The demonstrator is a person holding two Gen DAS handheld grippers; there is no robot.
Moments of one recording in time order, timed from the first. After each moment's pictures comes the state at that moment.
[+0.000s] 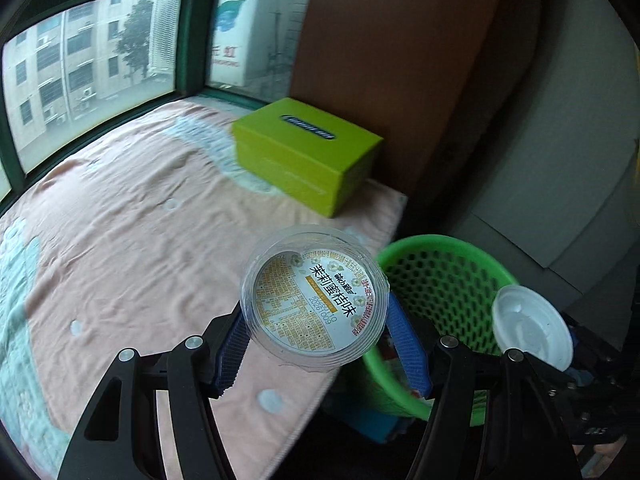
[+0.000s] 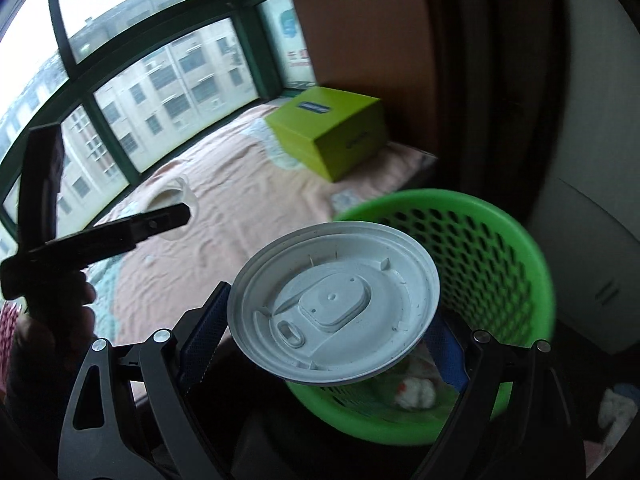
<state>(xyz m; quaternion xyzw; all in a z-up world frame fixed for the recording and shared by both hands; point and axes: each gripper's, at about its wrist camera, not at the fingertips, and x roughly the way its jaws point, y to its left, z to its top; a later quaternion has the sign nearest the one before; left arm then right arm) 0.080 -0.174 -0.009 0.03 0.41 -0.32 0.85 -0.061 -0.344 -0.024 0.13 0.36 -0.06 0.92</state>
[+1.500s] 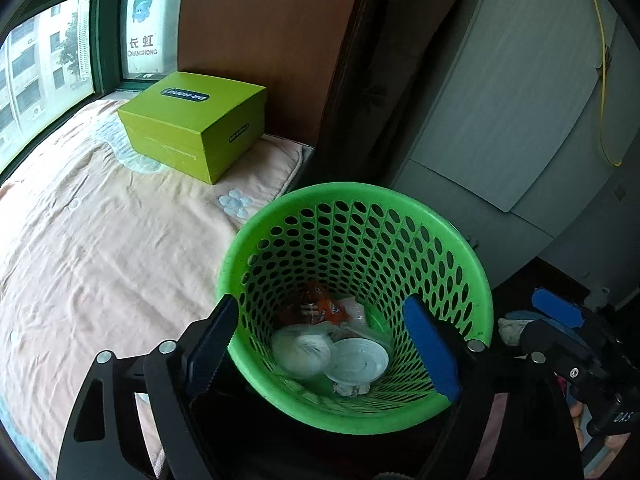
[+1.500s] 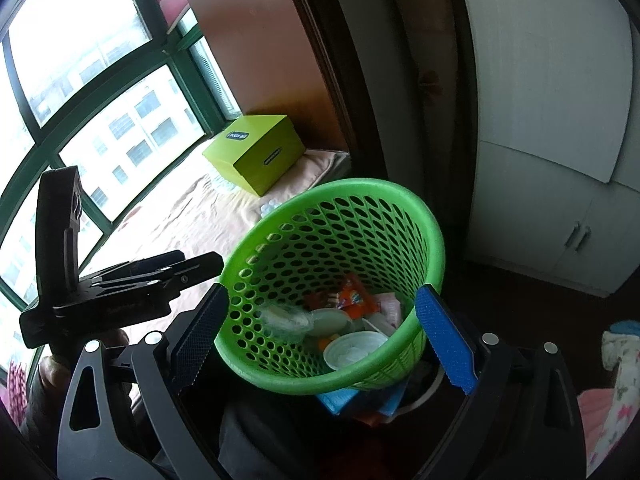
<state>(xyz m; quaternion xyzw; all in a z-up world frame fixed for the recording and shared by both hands) 0.024 -0.267 -0.029 0.08 0.43 -0.40 0.81 -0.127 -0.400 -0.023 0.20 0.33 -0.13 0.91</state>
